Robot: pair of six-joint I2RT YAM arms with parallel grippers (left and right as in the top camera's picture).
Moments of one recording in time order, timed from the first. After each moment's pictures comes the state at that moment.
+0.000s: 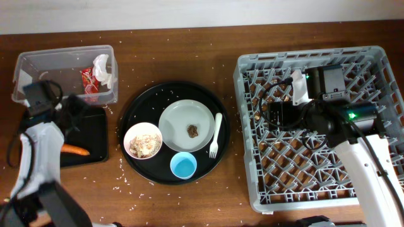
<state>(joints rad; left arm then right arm) 0.40 1.61 1.12 -0.53 0.02 -0.47 0.13 1.29 1.33 -1.12 -0.12 0.11</state>
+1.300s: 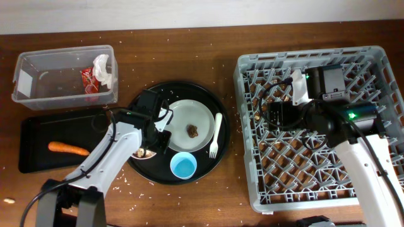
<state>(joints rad) -0.30 1.60 1.02 -0.82 0.03 0.06 0.13 1.29 1.33 -1.12 -0.12 0.11</state>
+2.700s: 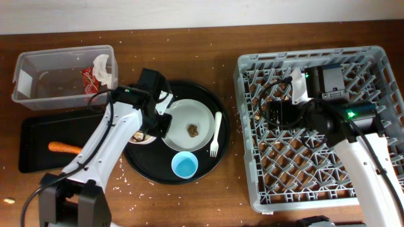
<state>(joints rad) -0.29 1.68 1.33 -1.08 0.02 0.05 0.13 1.30 1.33 -1.11 -0.12 0.11</state>
